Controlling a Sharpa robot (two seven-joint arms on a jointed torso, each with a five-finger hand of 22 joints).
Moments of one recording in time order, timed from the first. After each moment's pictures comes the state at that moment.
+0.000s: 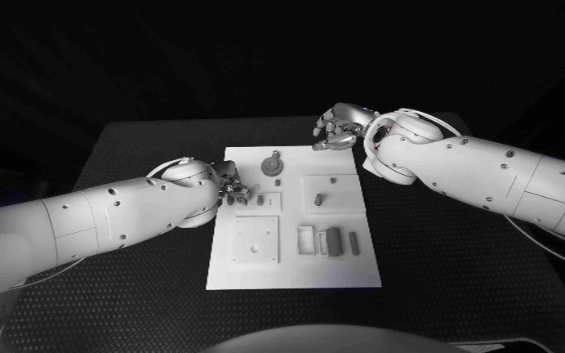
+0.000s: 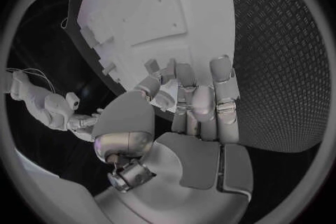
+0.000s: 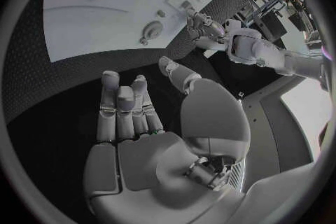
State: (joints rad) left arm 1.22 -0.61 -0.24 1.31 -1.20 -0.15 -0.55; left_hand 0.88 0.01 0.50 -0.20 0.49 1.13 0.01 0.50 0.71 1.35 -0.06 0.77 0.64 1.29 -0.16 1.39 0.90 0.01 1.41 -0.24 0.42 1.31; right arm 1.20 -0.68 0.01 1.34 -1.32 -0.24 -0.22; right_hand 1.06 -0.21 0.65 -0.14 0.11 0.82 0.17 0.25 0.52 0.85 0.07 1.21 0.83 1.05 -0.04 1.50 0.83 0.25 1.03 0.03 0.89 1.31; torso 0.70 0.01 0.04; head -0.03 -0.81
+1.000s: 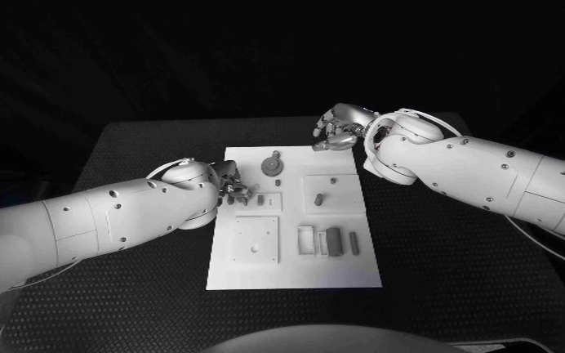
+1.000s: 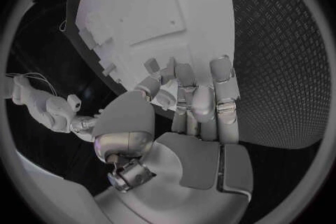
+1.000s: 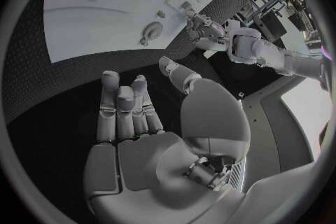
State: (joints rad) left arm 1.22 -0.61 -0.24 1.31 -1.24 -0.17 -0.53; left_hand 0.88 0.01 0.51 -0.20 0.48 1.13 0.02 0.53 0.71 1.35 -0.06 0.77 0.64 1.30 -0.17 1.40 0.90 0.01 1.41 -0.24 0.42 1.31; right arm 1.20 -0.68 0.01 1.34 -1.32 -0.23 -0.22; right_hand 1.06 -0.21 0.64 -0.14 0.11 0.82 0.17 0.25 0.52 0.85 0.07 1.21 0.83 1.05 -0.04 1.50 0.83 0.25 1.03 0.03 0.89 1.31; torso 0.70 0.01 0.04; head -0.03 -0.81
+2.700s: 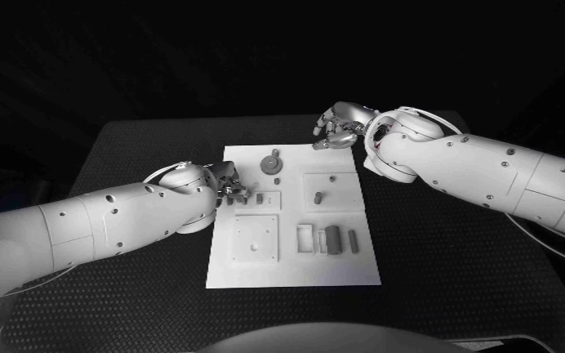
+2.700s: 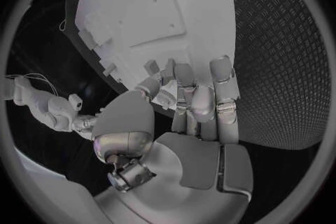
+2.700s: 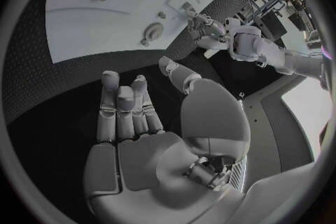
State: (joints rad) left arm 1.20 -0.62 -0.24 1.33 -1.25 -0.22 -0.53; left_hand 0.88 -0.02 0.54 -0.16 0.41 1.14 0.01 0.55 0.69 1.35 -0.07 0.78 0.62 1.30 -0.17 1.40 0.89 0.01 1.41 -0.24 0.43 1.31; right arm 1.20 -0.68 0.01 1.34 -1.32 -0.23 -0.22; right_hand 1.06 -0.21 0.64 -0.14 0.11 0.82 0.17 0.25 0.52 0.85 0.07 1.21 0.83 1.05 -0.04 1.50 0.83 0.25 1.03 0.03 0.89 1.31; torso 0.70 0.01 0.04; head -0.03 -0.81
